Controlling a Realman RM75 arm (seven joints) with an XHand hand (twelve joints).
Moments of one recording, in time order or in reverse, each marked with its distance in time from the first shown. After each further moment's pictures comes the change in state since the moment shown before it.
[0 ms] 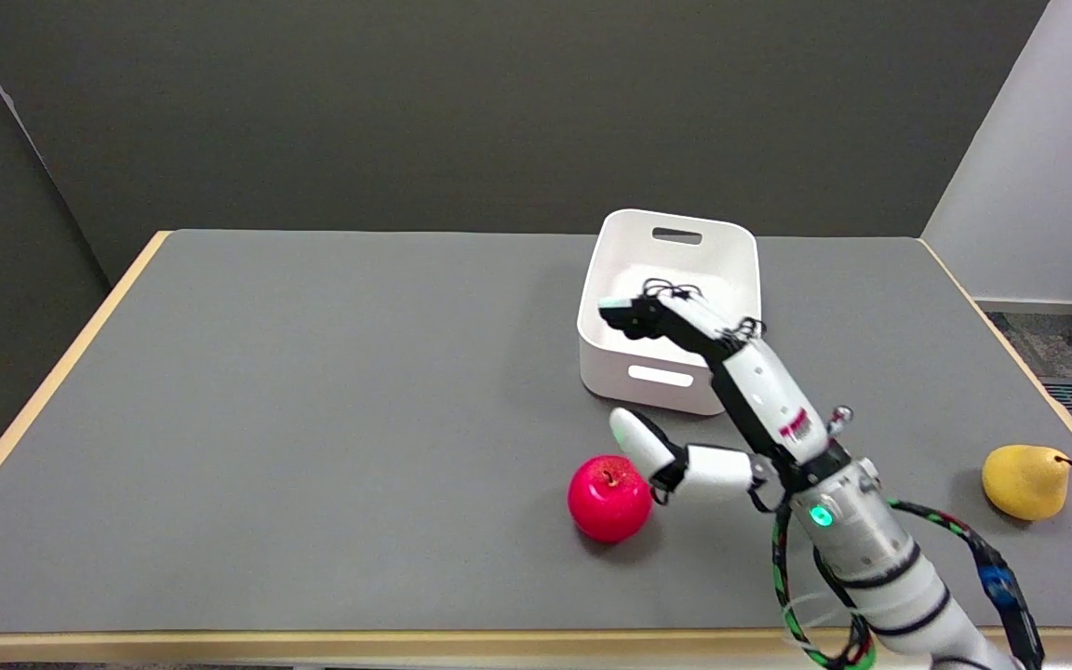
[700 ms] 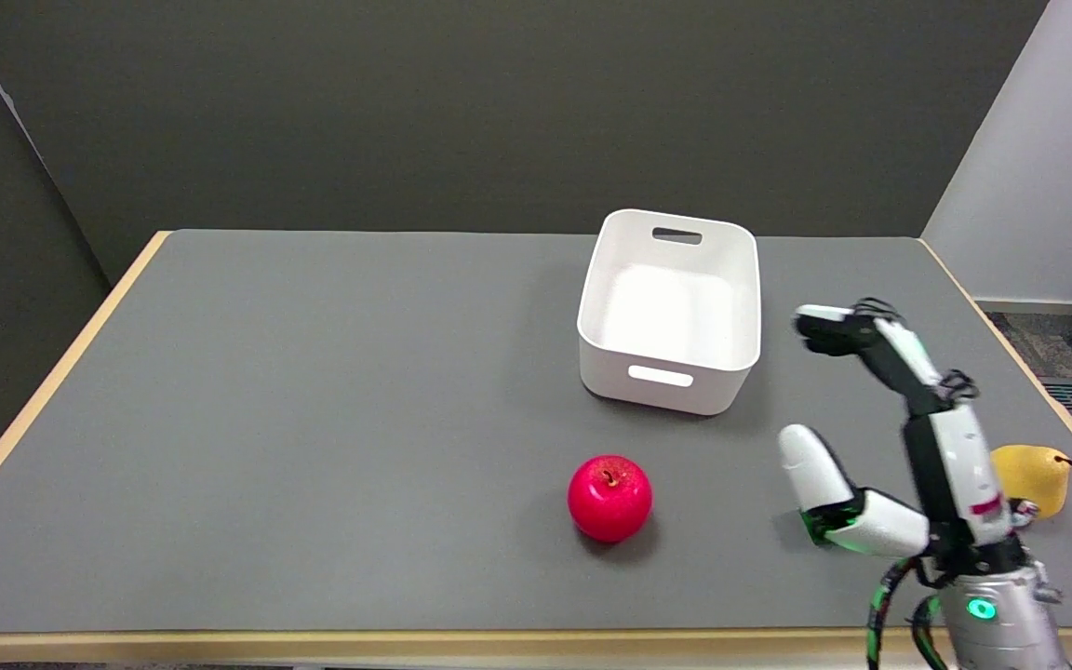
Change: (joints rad) arm -0.195 -0.003 -0.047 -0.120 0.144 0.551 -0.063
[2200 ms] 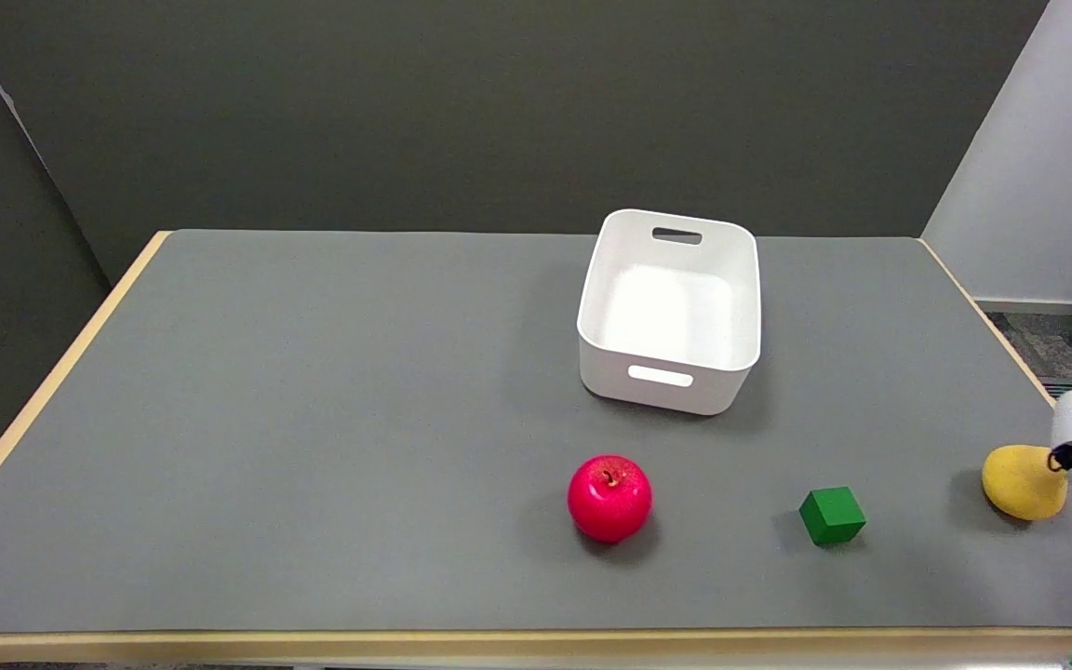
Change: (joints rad) arm -0.042 0.046 0.177 -0.416 0.657 0.184 0.009
